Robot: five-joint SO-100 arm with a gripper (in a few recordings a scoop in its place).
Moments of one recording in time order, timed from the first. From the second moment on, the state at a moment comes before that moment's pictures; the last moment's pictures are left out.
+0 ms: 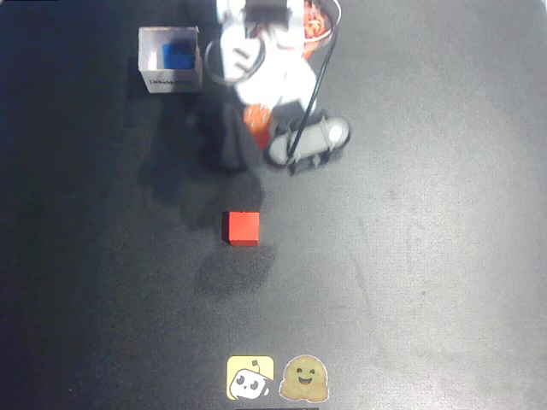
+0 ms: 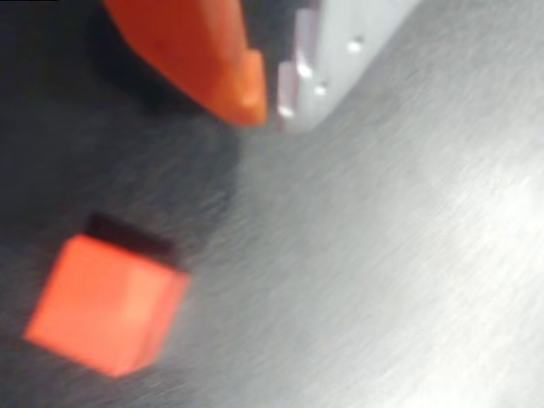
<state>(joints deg) -1.1 144.8 131.4 74.2 70.6</state>
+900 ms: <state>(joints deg) -1.1 182.9 163.8 70.9 92.4</state>
